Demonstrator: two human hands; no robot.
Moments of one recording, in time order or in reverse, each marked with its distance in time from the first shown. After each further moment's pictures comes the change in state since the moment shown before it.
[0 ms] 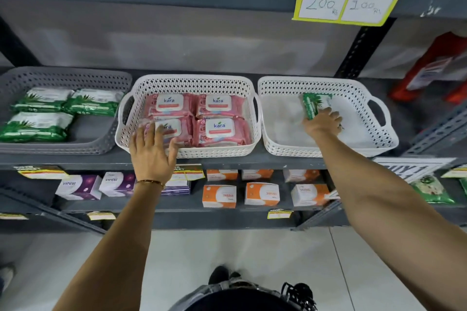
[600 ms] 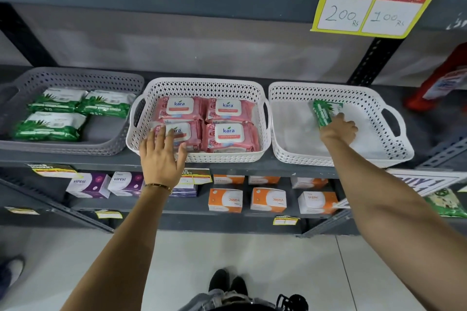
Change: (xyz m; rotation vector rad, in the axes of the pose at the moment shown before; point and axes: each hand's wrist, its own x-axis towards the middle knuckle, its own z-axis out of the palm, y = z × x) left_hand 0.001 0.000 -0.001 0.006 -0.047 0.001; right_hand 0.008 0.000 -0.002 0.013 0.113 0.062
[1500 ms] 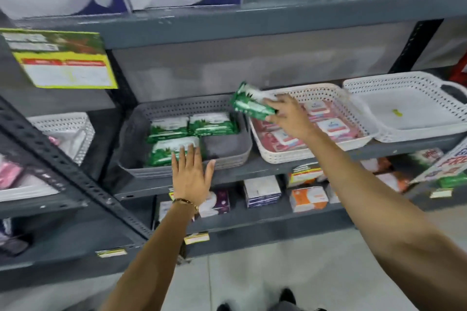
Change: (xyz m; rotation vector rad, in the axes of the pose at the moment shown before) left_hand 0.032 -0.267 -0.088 0.039 -0.104 0.254; right_hand -0.305 -0.275 0.025 0.459 -0.169 -0.808
